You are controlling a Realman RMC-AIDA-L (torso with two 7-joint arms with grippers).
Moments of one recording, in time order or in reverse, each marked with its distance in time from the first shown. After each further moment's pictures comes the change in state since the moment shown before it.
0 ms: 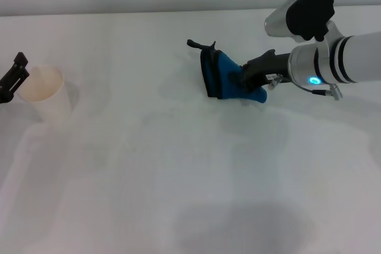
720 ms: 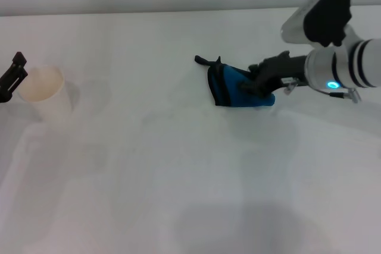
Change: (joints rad) left arm 0.001 0.003 0.000 0.002 0.000 0.000 0.000; right arm -0.096 0.006 0.052 -0.135 -0.102 0.064 -0.005
